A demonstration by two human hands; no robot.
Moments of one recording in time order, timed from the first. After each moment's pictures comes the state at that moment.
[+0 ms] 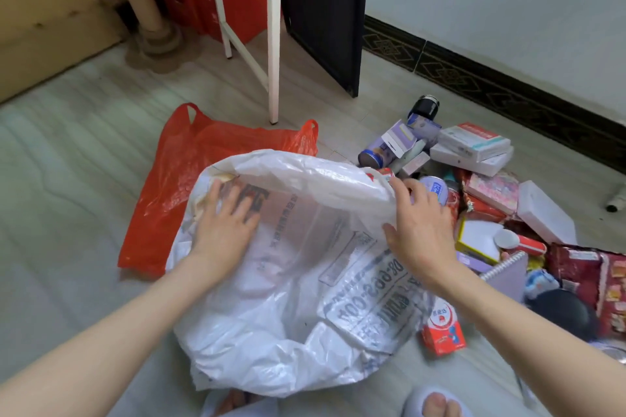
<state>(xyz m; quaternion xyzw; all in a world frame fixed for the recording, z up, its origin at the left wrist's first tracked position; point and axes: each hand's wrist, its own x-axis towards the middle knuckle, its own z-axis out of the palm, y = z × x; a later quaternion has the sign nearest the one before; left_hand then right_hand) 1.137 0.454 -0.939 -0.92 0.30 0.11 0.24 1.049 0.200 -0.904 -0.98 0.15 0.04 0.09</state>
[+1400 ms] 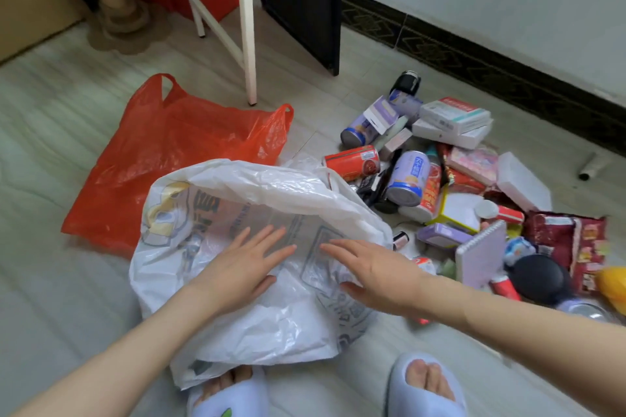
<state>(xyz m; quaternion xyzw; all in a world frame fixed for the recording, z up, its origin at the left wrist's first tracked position) 1.079 0.448 -0.985 -0.87 0.45 0.22 0.02 0.997 0.213 -0.952 -0.95 -0.16 0.22 0.16</state>
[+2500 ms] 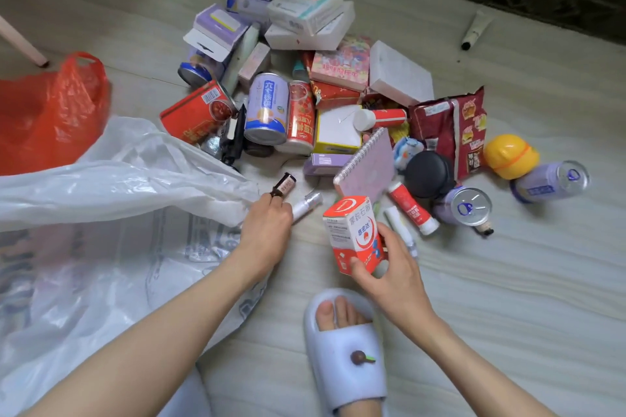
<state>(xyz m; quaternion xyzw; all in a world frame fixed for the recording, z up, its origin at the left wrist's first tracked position) 1.015 0.221 -1.052 -0.86 0.46 0.22 0.07 0.835 0.125 -1.009 -0.79 0.41 -0.01 0.44</state>
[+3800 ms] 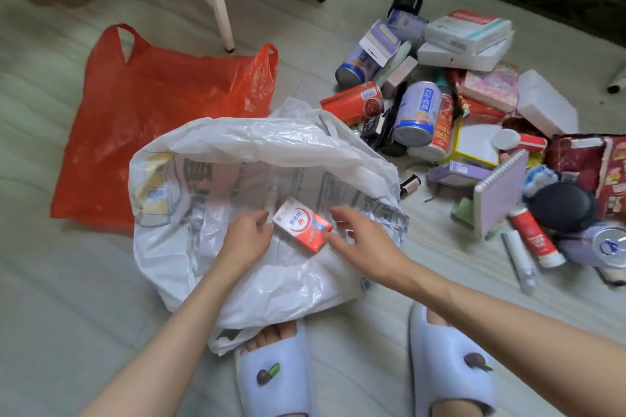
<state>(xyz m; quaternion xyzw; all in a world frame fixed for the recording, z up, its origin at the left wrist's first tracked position) 1.075 0.439 -1.035 -0.92 0.06 0.30 -0.24 0.980 0.261 -1.002 -0.85 0.19 0.16 0.46</state>
